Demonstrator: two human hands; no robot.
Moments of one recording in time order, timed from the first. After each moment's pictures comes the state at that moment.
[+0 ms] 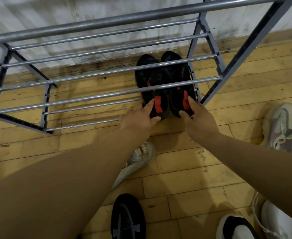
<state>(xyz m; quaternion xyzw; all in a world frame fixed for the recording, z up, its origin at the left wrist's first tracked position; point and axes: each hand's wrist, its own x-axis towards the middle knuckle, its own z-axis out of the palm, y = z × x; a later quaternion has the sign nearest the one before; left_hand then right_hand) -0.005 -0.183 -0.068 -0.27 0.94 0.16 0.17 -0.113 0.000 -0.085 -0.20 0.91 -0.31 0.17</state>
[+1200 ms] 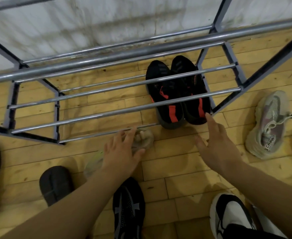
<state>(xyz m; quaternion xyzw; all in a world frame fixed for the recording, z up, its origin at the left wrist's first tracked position) 0.137 -0.143 -0.076 -0.30 0.92 0.21 0.14 -0.035 0.101 -0.065 -0.17 0.93 -0.22 0.22</state>
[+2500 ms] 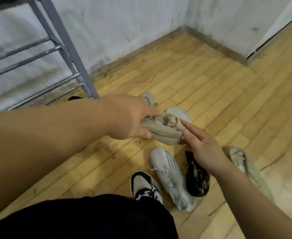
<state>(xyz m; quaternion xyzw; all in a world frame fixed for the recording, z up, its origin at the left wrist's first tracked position) -0.039 0.130 0.219 0.26 0.93 -0.02 0.27 0.026 0.370 0.099 0.04 0.80 -0.59 0.12</state>
